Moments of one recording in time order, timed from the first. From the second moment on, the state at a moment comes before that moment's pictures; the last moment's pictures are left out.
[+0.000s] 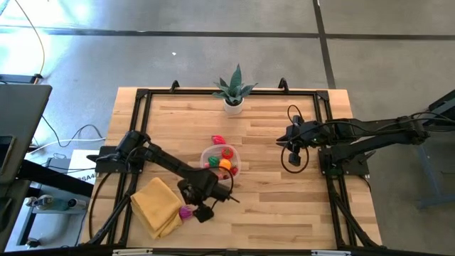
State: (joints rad) left arm -0.26 2.05 1.44 -1.07 0.53 -0.93; right arm 0.07 0.89 0.82 -0.65 0.21 0.14
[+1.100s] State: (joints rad) left arm -0.65 2.05 1.85 -1.57 -0.10 -1.26; right arm 0.07 0.89 0.82 -0.65 0.21 0.14
